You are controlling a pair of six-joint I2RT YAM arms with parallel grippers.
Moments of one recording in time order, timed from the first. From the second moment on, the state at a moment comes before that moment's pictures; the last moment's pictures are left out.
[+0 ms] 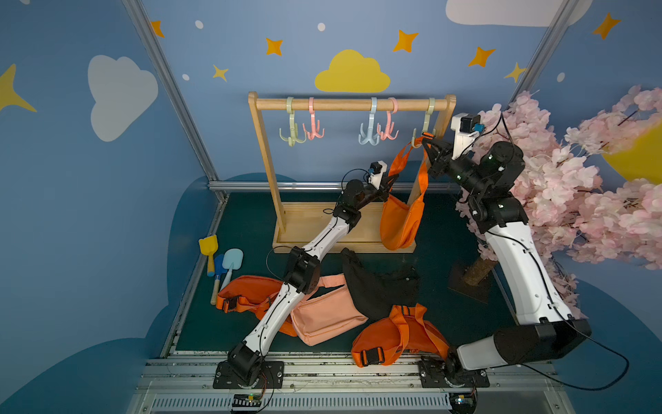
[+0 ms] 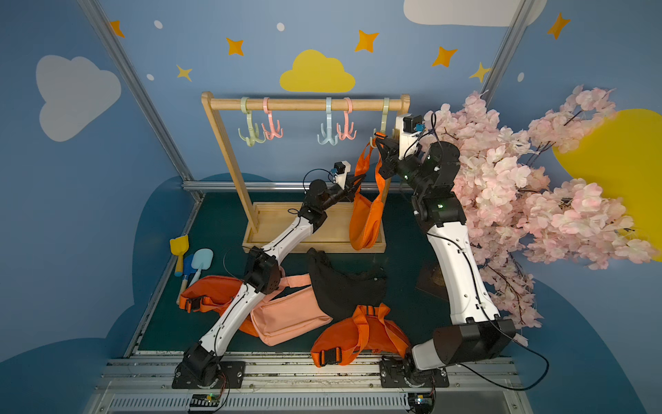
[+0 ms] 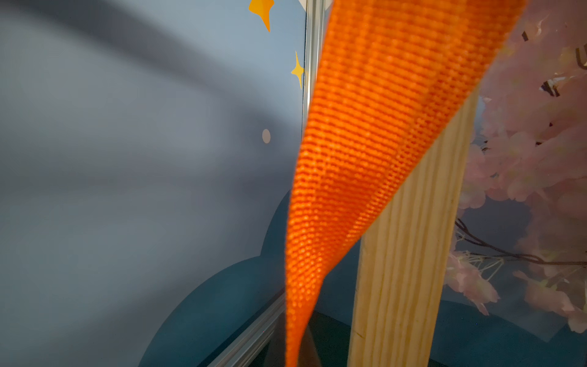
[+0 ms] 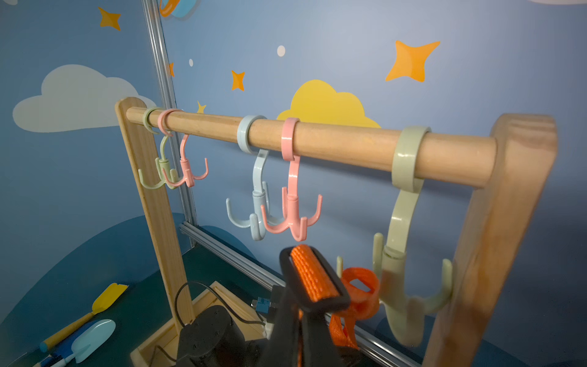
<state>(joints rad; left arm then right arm) -0.58 2.85 2.77 0.41 0.41 -0.18 0.18 1.48 1.76 -0.13 -0.46 0.05</state>
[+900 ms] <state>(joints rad) -0.55 2.52 2.39 0.40 0.51 -0.44 0.20 1.61 1.93 -0.23 -0.43 0.07</state>
